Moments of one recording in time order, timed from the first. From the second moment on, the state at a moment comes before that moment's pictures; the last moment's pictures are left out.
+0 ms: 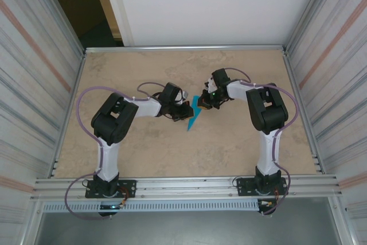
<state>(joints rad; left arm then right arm) -0.61 2.02 1.13 -0.02 0.56 -0.77 0.36 2.08 1.30 -0.39 -0.60 0.54</state>
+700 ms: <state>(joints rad) -0.64 2.07 1.25 -0.11 0.55 -0.67 0.36 2.08 1.30 -0.38 -0.60 0.55</state>
